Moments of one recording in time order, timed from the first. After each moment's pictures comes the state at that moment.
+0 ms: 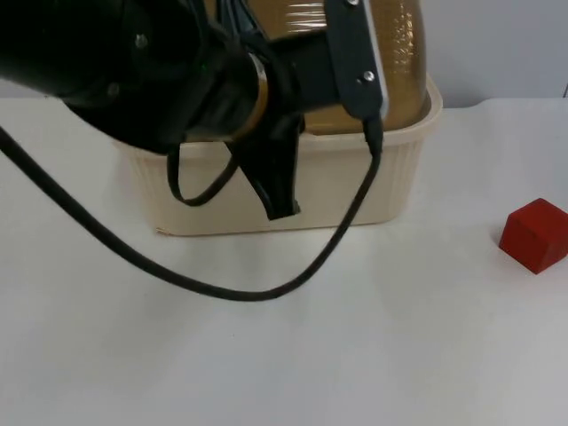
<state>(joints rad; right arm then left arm) 0.03 1.01 -1.32 -0.10 0.74 0.04 -0.74 1.80 -1.00 1.74 0.36 -0.89</state>
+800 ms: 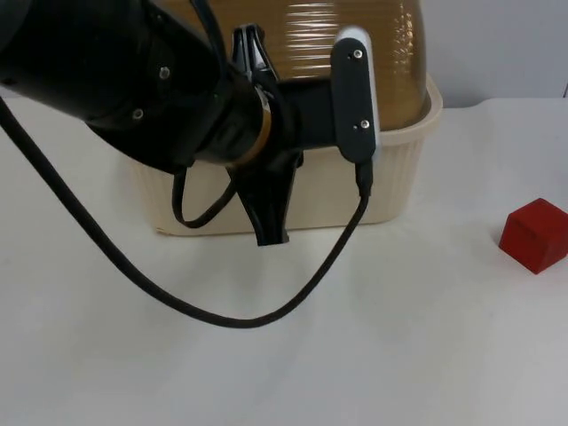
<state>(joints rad) 0.03 1.01 -1.32 -0.10 0.74 0.04 -0.72 1.87 -1.01 1.75 0.32 -0.79</state>
